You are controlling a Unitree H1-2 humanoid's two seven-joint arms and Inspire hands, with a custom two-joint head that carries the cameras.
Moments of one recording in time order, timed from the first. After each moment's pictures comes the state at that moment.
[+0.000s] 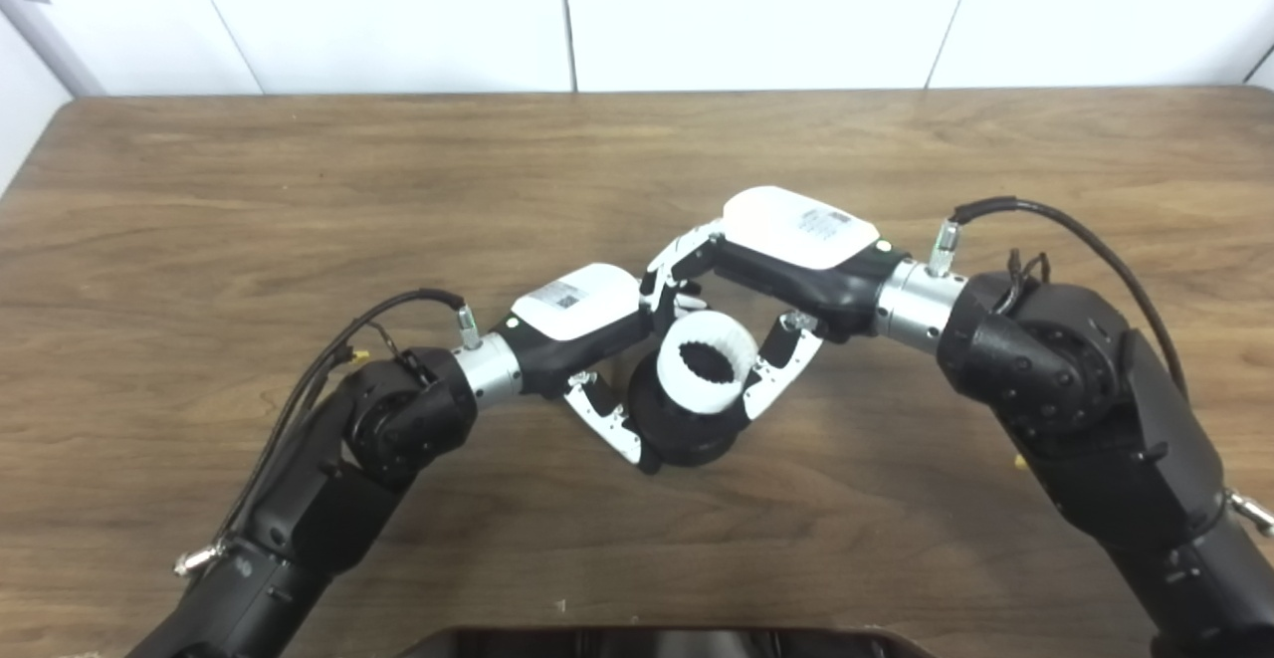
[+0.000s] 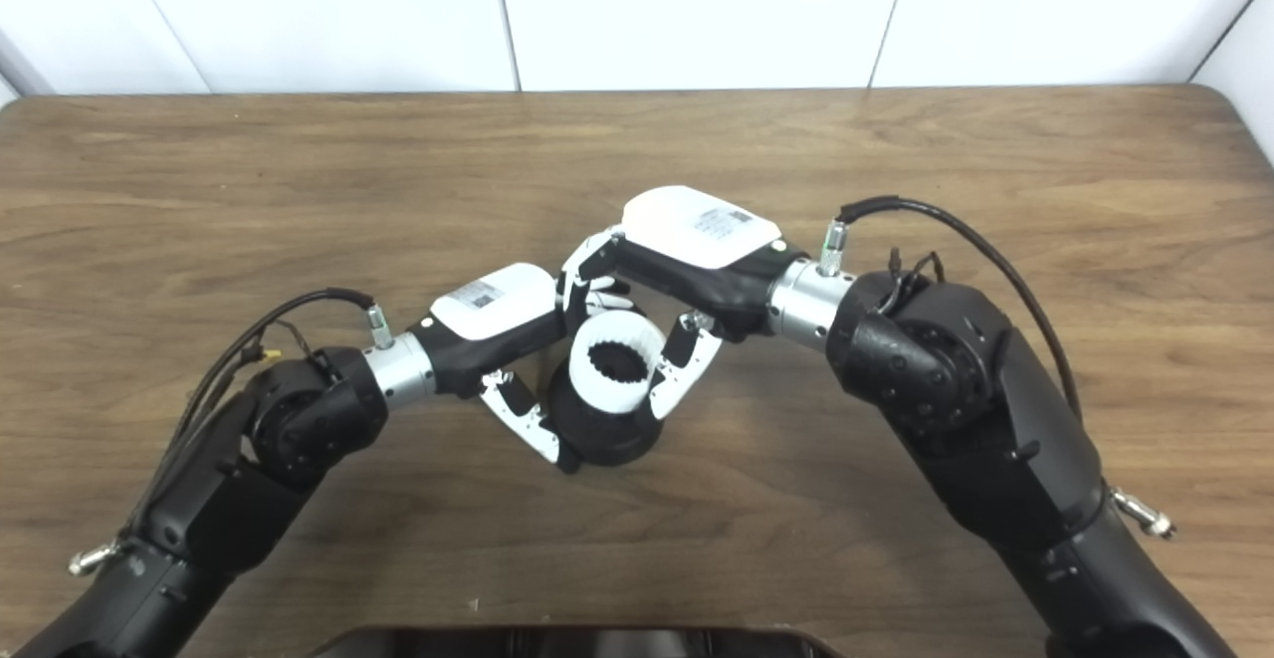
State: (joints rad) left arm -0.31 0.36 -0.47 -0.01 0.57 -0.29 -0.47; right arm -0.36 -0.38 0.39 -0.47 -0.58 0.15 0.73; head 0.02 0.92
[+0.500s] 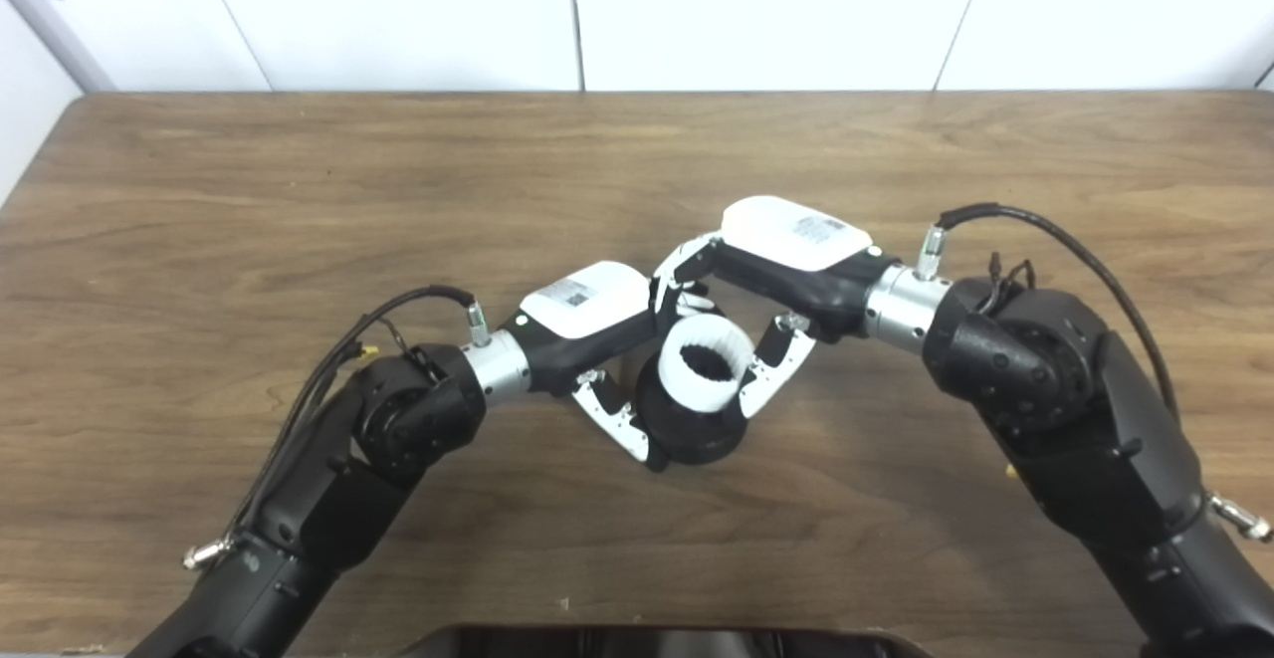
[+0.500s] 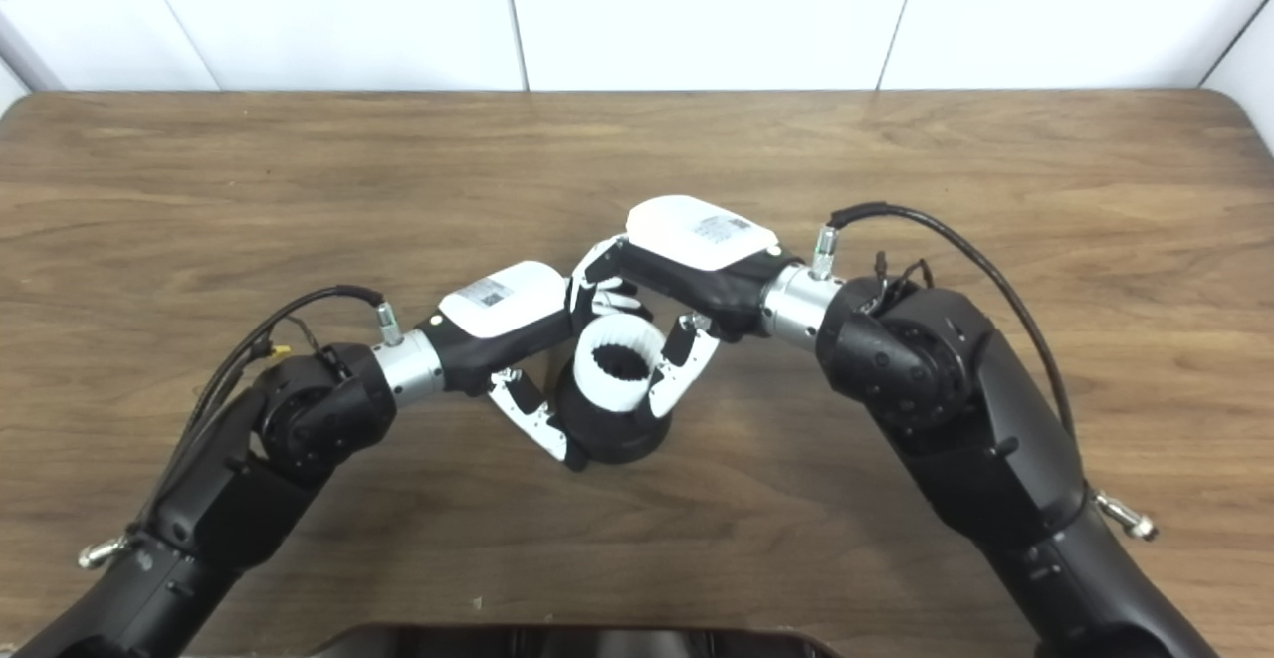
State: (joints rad) left arm -0.31 0.36 -0.47 -0.02 0.58 -0.27 -0.47; right arm -0.36 -0.36 0.40 -0.41 -0.60 0.14 0.71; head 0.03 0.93
